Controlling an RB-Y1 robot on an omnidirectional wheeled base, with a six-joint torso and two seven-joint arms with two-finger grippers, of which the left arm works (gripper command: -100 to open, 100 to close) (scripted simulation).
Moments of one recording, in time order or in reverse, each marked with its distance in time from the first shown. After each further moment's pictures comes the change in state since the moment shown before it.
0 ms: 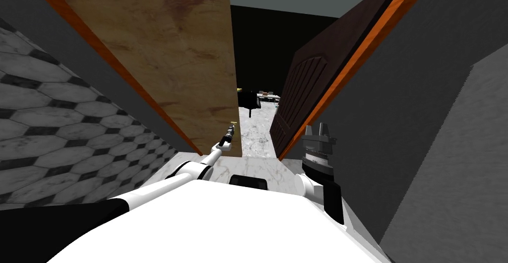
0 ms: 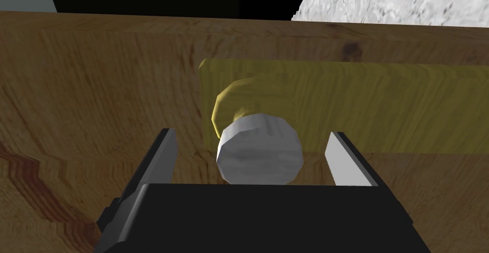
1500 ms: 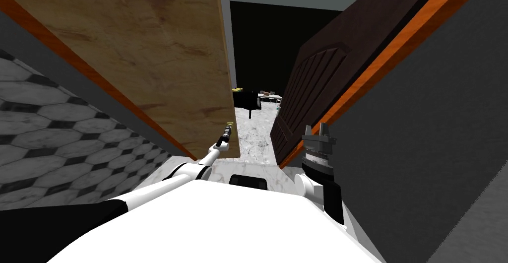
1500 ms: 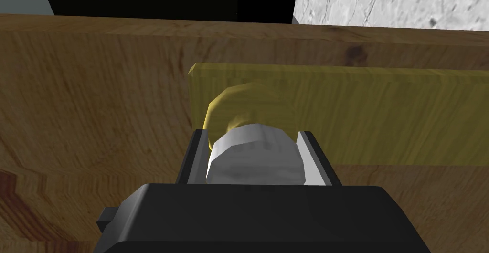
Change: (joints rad) arm 0.020 0.016 0.059 -0.017 0.017 0.007 -0.022
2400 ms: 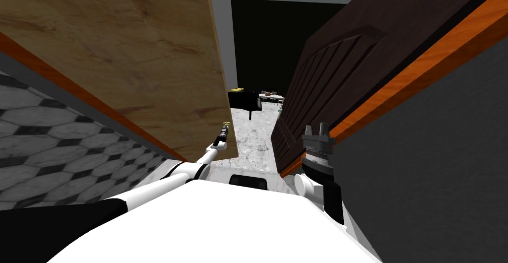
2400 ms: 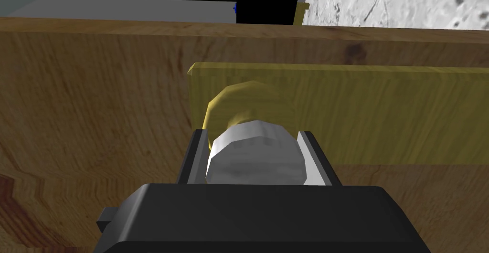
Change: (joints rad) arm -0.012 0.030 0.058 0.037 0.018 -0.009 -0.015
